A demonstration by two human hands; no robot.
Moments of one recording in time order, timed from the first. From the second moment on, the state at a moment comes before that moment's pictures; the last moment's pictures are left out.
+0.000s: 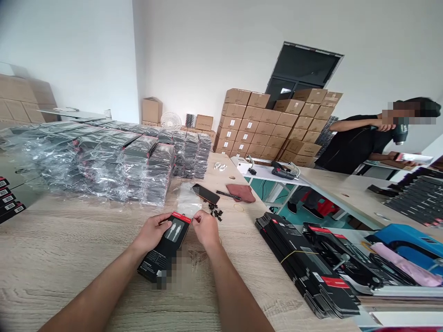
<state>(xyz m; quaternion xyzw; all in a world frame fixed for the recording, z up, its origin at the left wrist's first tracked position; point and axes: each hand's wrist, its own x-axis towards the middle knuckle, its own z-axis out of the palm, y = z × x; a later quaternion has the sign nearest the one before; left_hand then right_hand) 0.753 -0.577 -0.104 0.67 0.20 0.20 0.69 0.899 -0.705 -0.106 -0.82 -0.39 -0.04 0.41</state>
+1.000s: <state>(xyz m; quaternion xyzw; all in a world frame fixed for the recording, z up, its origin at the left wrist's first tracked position) 0.748 -0.582 -0.100 0.69 0.10 0.12 0.71 0.907 -0.706 -0.106 -0.77 -0.32 0.06 0.55</state>
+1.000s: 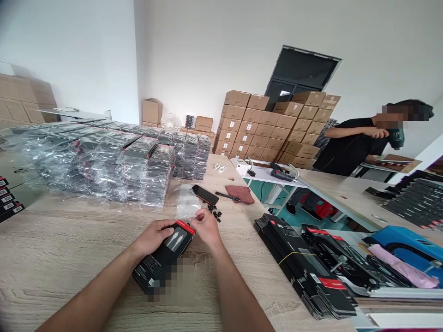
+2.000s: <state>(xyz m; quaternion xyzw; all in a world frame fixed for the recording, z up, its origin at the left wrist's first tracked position) 0.757 -0.587 -0.102 0.63 0.18 0.24 0.72 0.888 -0.713 -0.084 -0.81 -0.40 -0.06 0.42</state>
